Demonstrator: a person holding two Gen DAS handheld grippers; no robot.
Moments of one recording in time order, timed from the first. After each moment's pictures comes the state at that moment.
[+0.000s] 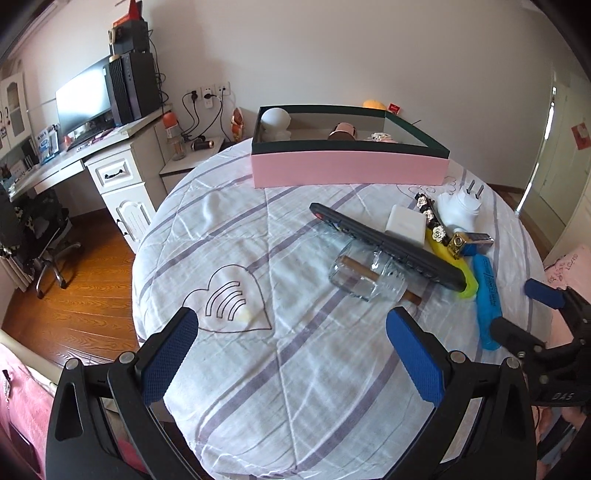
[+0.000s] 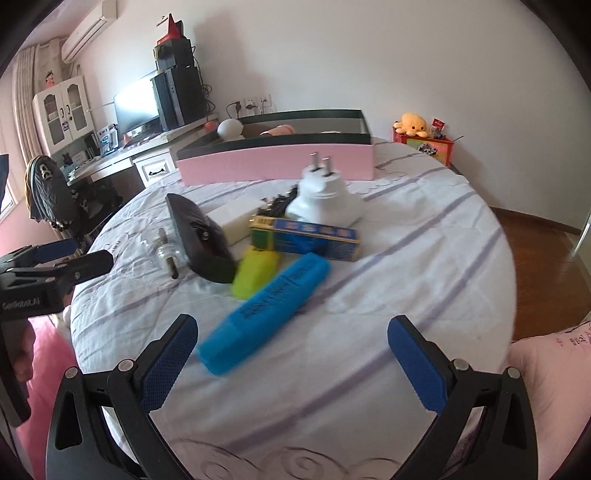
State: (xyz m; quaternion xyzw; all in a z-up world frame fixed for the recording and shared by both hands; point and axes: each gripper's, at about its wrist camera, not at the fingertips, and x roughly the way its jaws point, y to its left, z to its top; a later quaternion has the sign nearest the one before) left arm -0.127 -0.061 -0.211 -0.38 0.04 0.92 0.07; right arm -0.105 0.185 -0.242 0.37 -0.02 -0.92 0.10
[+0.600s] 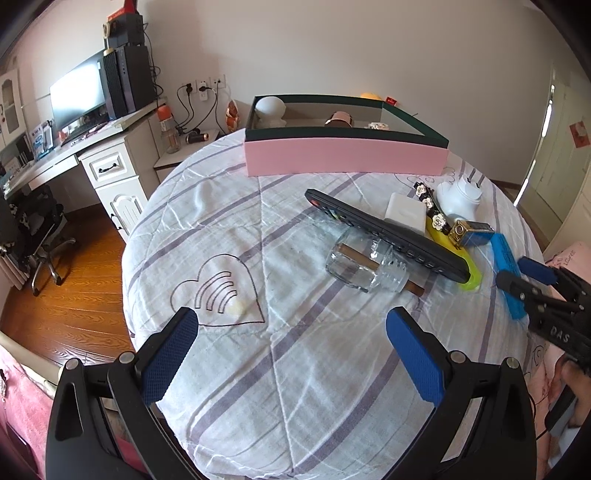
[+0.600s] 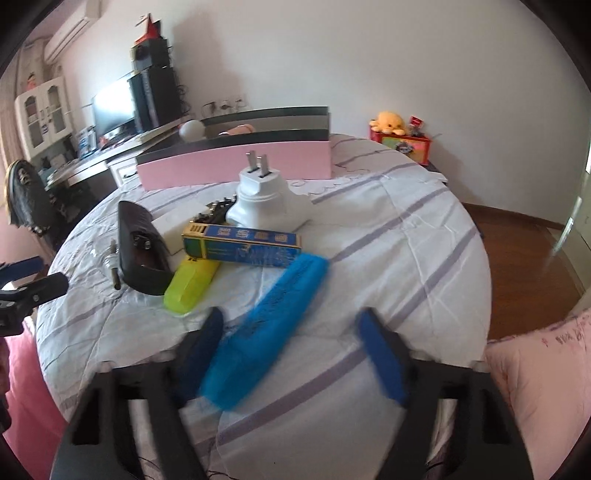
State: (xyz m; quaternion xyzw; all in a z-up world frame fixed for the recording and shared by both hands) left arm -0.132 -0.056 -0.222 -0.39 0.04 0.91 0.08; right arm -0.121 0.217 -0.246 0.37 -0.01 -0.93 0.06
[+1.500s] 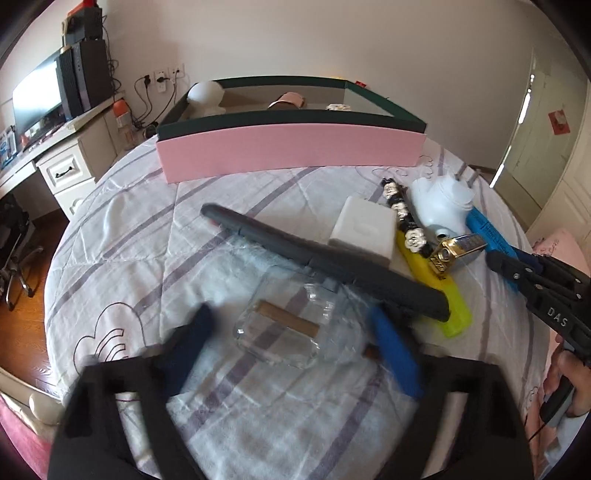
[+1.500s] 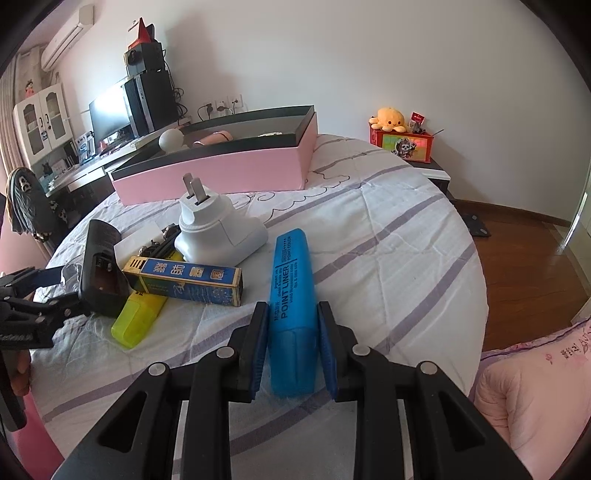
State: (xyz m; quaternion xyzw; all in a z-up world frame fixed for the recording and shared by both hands) left arm -0.186 -0.006 -0.242 -0.42 0.04 0.90 0.14; right arm -0.157 0.250 -0.250 0.37 -0.03 -0.93 0.07
